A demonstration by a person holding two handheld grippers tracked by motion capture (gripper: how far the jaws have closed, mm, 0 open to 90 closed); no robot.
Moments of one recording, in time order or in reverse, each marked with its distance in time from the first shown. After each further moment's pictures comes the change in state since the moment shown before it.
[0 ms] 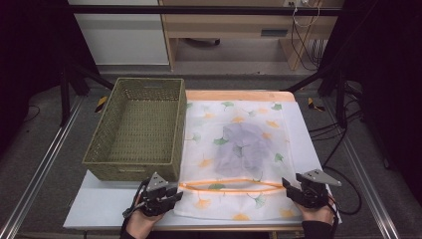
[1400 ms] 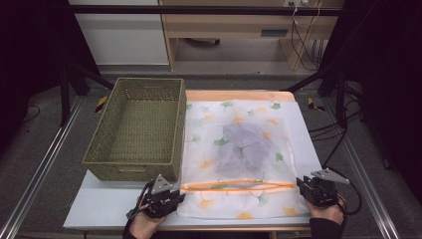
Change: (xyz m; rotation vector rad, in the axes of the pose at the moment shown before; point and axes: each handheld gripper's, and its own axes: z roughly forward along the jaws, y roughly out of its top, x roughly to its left) left arm -0.007 -0.004 0.007 0.018 -0.003 0.044; right arm -0.027 -0.007 0.003 0.064 -0.069 0.048
